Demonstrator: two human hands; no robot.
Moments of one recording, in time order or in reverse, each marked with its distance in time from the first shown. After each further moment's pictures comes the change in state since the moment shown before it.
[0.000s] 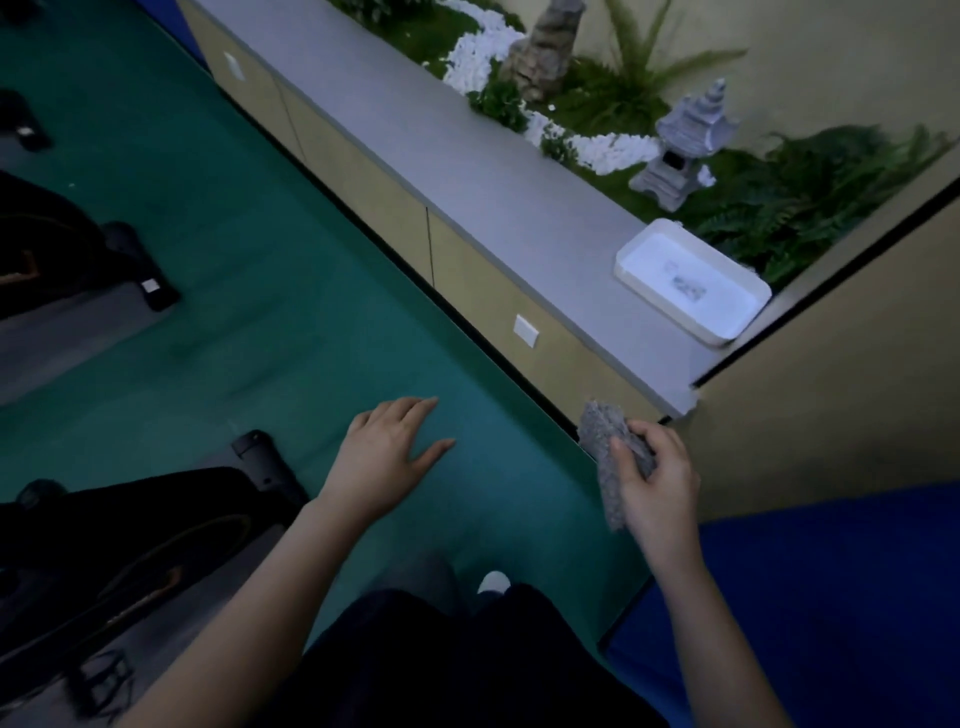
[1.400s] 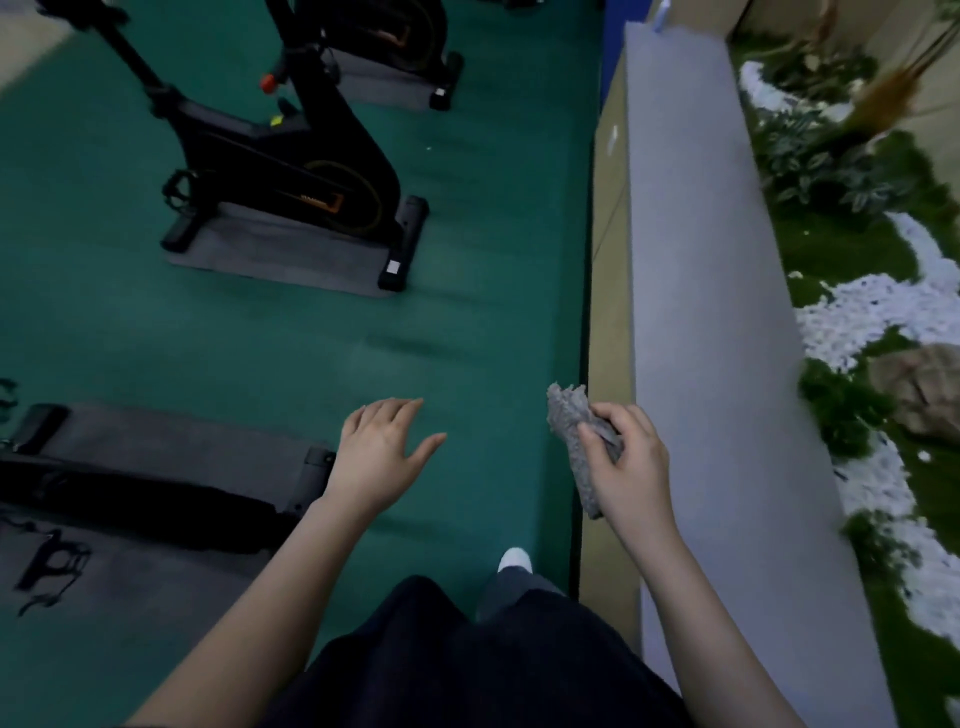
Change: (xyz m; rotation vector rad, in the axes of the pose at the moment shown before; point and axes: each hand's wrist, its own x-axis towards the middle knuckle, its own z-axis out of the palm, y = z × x) left_hand 0.364 -0.248 -0.110 -0.161 0.340 -0.969; right_hand 0.507 -0.257 0.389 -0.007 -0.813 -0.685
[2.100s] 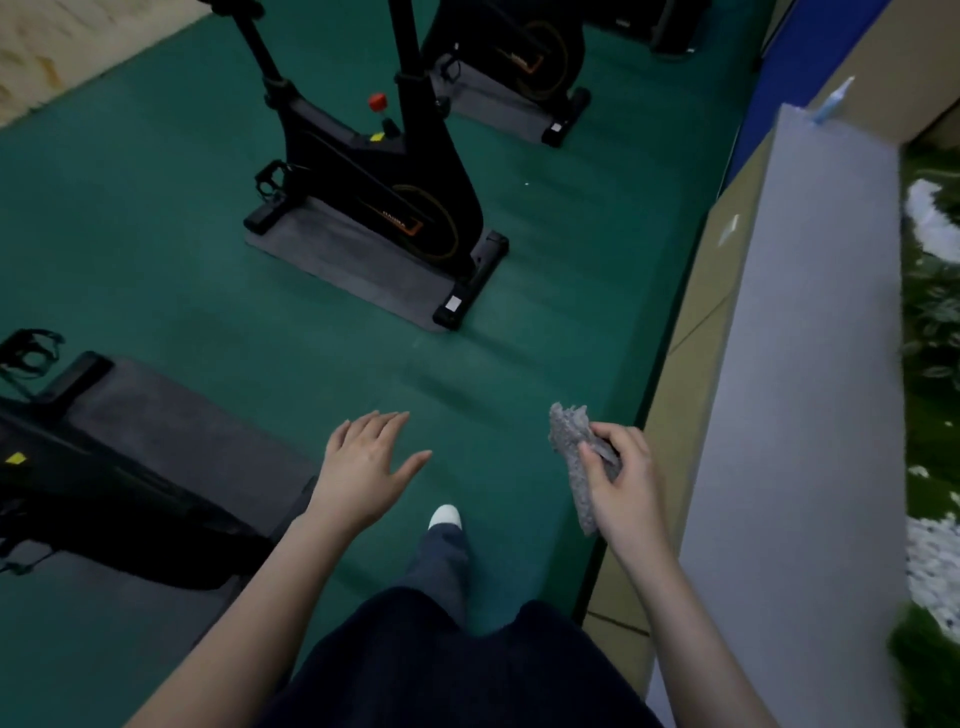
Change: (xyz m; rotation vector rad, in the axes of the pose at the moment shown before) left_hand 0.185 -0.038 -0.015 -0.020 0.018 -0.325; right_hand 0.261 -0.007 0.075 -0.034 -0.257 -0.099
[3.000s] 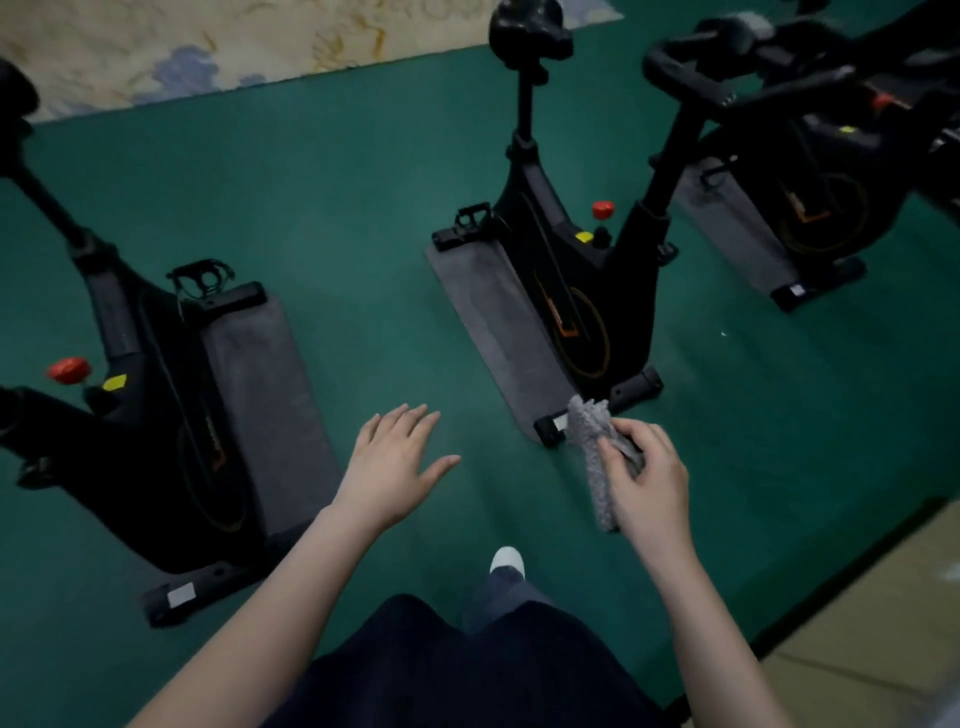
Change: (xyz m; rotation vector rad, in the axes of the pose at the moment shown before) left_hand 0.263 -0.055 -0.080 -0.104 0.110 -0.495; right_hand 0.391 -0.132 0.136 0.033 -0.428 -0.419
